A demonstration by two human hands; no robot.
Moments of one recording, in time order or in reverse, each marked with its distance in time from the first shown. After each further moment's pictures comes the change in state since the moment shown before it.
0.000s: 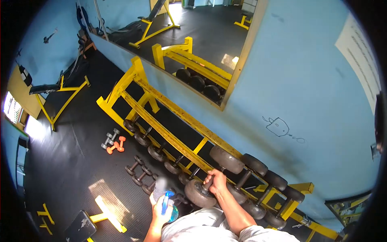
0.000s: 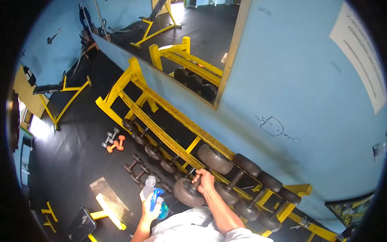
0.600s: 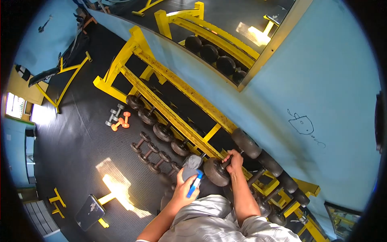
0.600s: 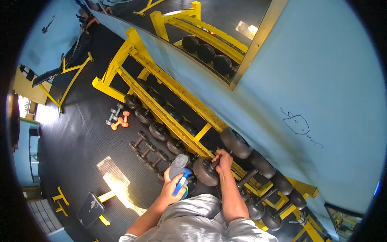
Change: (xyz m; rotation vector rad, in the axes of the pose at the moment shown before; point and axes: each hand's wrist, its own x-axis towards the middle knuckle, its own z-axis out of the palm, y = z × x) left_hand 0.086 0.017 0.063 -0.072 -0.311 0.003; right_hand 0.105 -0.024 -0.028 -0.050 0.236 -0.080
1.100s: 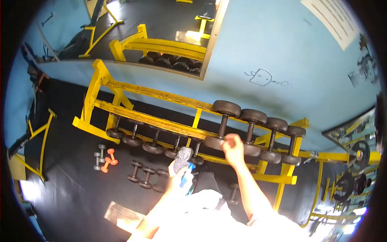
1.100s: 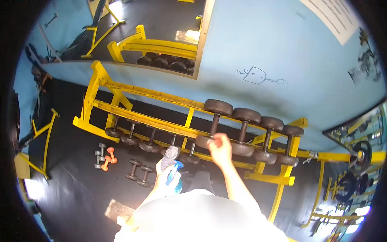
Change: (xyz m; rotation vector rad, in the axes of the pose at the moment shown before) left_hand -0.010 -0.049 -0.100 -1.211 -0.314 -0.862; right_hand -0.170 0.056 0.017 -0.785 0.241 -0.775
